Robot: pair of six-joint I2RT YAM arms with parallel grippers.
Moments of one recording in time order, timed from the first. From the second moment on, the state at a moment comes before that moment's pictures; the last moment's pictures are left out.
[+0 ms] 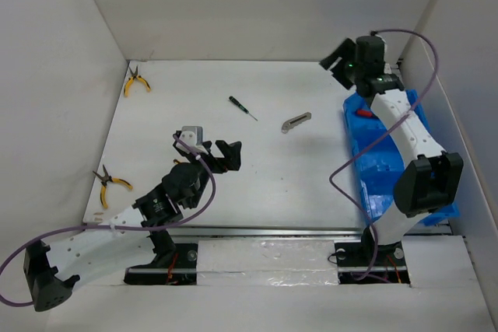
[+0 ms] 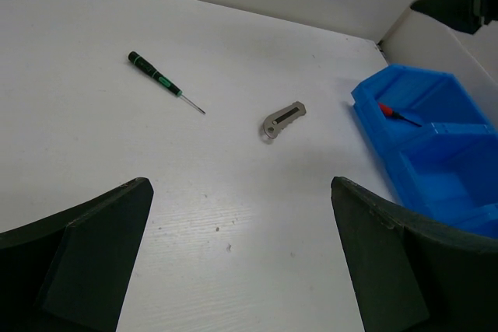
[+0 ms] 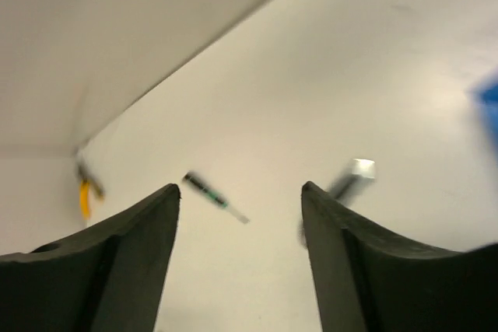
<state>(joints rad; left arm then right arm) -0.99 0.70 0.54 0.10 -0.67 -0.45 0.11 1.65 1.57 -0.44 0.05 0.85</state>
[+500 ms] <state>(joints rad) -0.99 0.54 0.53 0.08 -0.70 -0.49 0.34 2.08 1.80 -0.08 -0.30 0.22</state>
